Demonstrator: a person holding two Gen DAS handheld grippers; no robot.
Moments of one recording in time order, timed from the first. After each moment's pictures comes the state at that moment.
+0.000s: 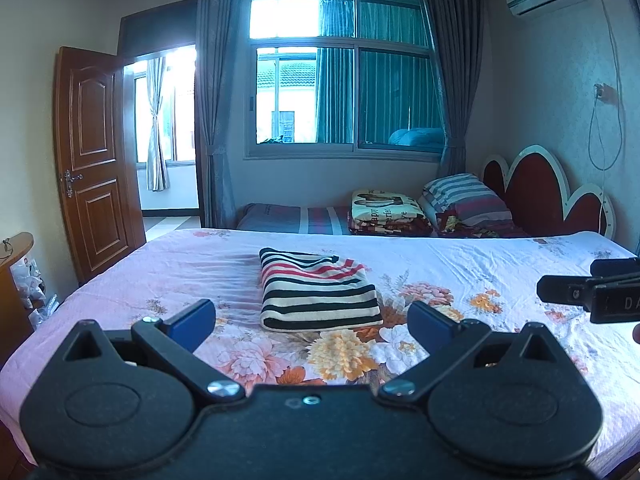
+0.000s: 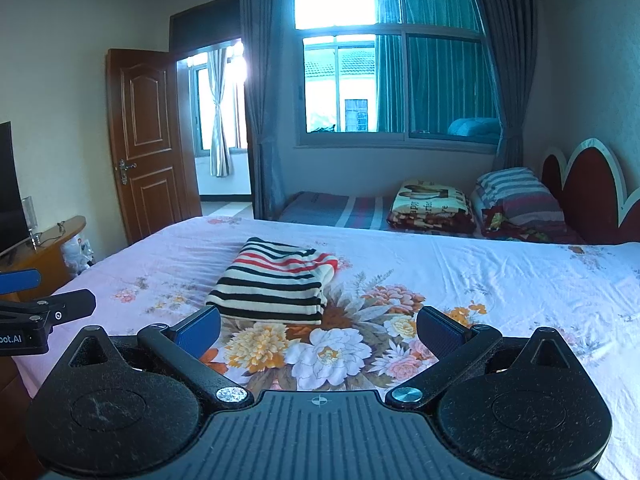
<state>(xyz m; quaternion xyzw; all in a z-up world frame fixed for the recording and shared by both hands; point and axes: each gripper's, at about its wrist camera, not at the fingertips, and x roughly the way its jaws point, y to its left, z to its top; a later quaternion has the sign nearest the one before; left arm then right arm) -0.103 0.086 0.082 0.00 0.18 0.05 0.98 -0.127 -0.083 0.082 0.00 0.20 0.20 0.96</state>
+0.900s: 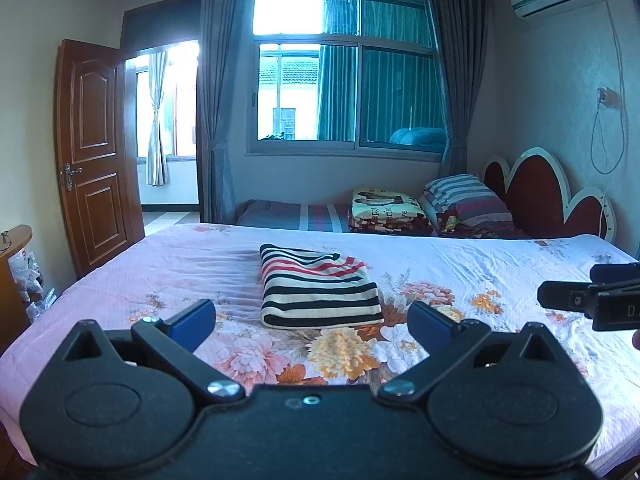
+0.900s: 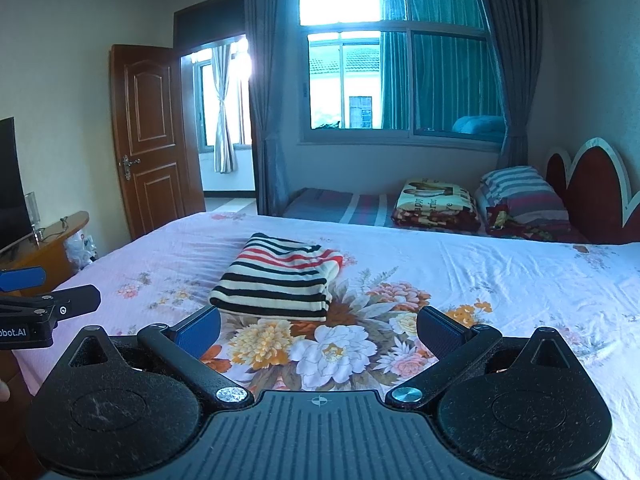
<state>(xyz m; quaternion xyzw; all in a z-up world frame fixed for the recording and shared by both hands) -0.098 0.093 0.080 -0.01 0.18 0.05 0.98 -0.125 -0.082 0.081 0.00 0.21 0.21 0.96</state>
